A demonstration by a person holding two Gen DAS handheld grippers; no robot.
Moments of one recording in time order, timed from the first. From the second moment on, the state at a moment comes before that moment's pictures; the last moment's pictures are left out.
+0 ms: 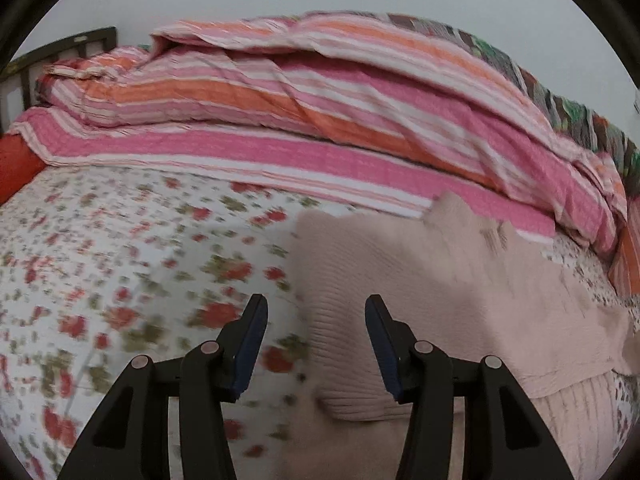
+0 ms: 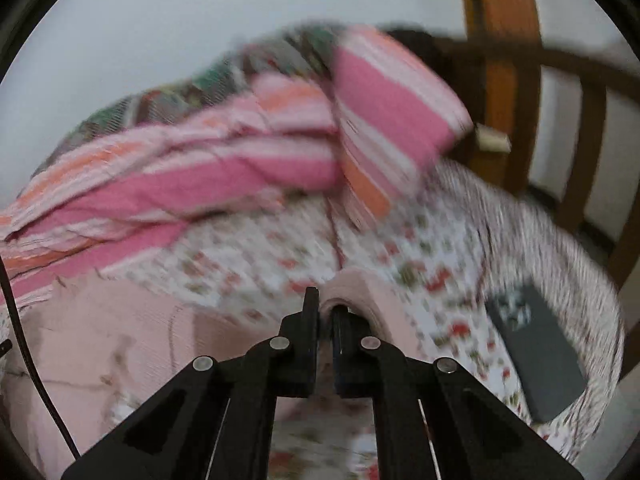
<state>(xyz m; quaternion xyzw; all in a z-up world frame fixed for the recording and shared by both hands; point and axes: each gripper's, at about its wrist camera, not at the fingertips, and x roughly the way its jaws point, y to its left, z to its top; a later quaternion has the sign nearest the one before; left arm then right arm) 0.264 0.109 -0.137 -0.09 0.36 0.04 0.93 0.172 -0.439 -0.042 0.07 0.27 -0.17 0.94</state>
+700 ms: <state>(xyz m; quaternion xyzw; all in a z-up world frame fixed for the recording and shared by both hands) 0.231 0.221 -0.116 -0.17 0.32 0.07 0.93 0.290 -0.051 -0.061 0.04 0.36 0.18 0.91</state>
